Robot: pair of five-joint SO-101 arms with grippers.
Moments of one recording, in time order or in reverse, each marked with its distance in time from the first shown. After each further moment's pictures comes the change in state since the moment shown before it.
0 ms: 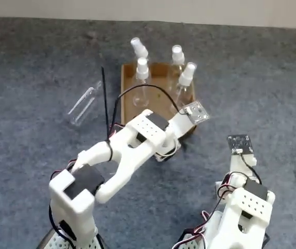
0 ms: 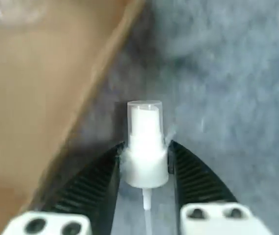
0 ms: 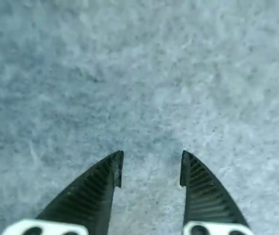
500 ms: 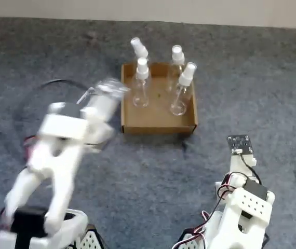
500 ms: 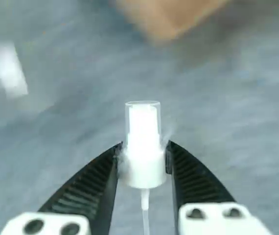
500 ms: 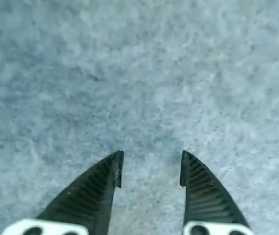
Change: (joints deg) left arm -34.9 -33.1 19.3 13.1 -8.4; right arm 0.0 -0.1 0.3 0.1 0.0
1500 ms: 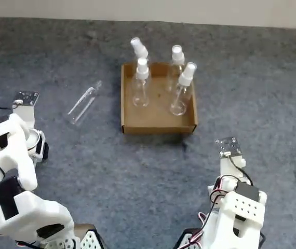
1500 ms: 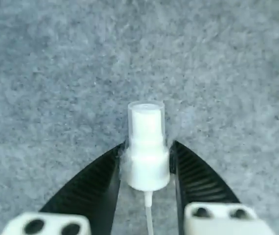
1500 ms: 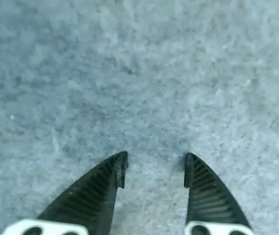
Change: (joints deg) left arm -34.9 20.0 1.0 -15.2 -5.2; right arm -6.3 -0.8 3.7 1.6 0.0
